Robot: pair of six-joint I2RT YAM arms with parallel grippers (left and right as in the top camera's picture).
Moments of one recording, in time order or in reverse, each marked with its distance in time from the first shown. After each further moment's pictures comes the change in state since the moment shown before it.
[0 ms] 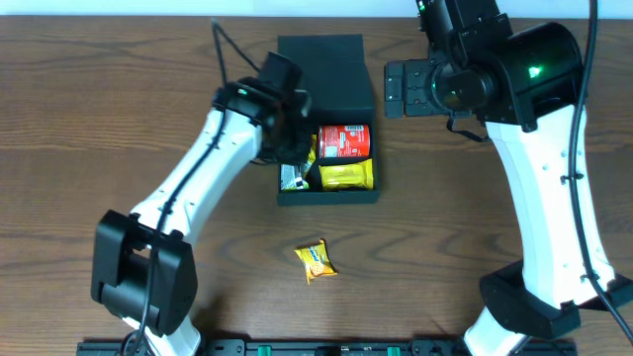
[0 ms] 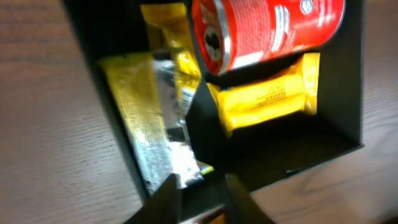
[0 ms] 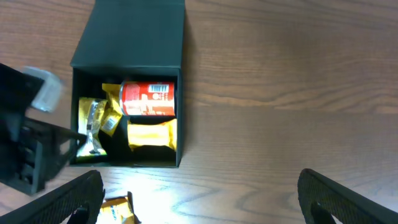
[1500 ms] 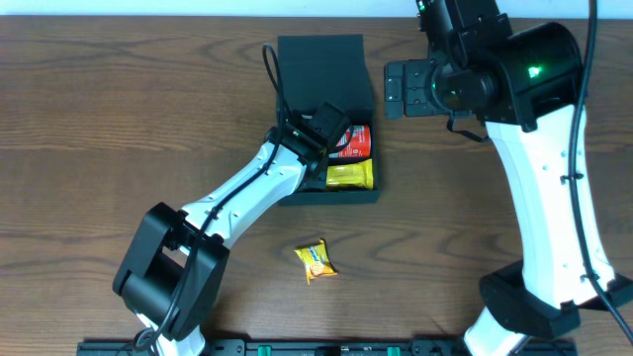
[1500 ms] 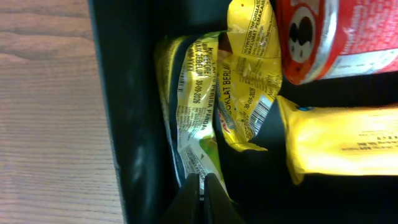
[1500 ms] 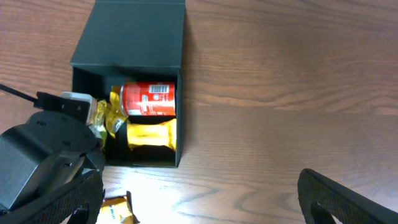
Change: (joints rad) left arm -0.188 0.036 -0.182 0.179 -0.441 -0.254; right arm 0.000 0.000 0.000 0.000 0.000 -0.010
